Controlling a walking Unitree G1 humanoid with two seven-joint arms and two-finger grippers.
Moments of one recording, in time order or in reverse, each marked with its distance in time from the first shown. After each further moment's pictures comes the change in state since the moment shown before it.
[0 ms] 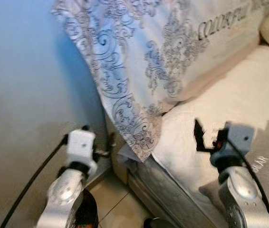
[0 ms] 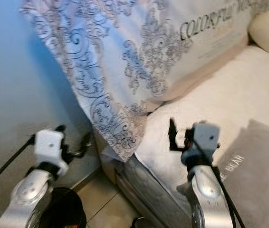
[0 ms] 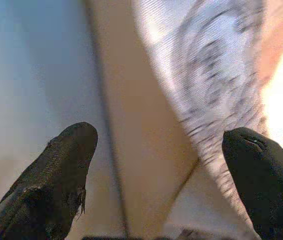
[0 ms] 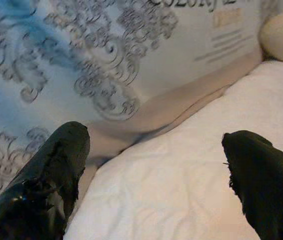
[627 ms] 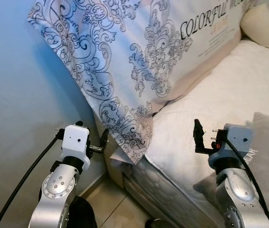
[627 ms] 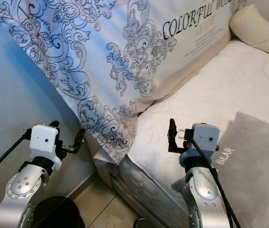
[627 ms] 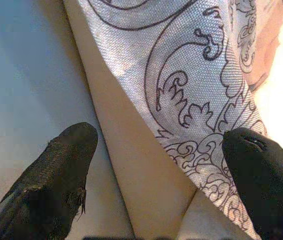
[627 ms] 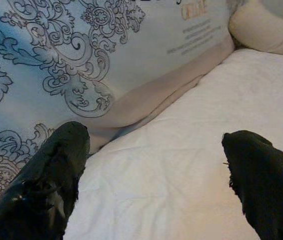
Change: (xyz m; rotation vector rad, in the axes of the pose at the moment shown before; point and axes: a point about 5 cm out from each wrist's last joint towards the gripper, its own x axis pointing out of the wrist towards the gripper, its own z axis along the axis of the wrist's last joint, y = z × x) left arm 0.001 0.019 -0.002 0.040 0.019 0.042; right arm -0.003 0.004 -0.005 0.012 0.024 -0.001
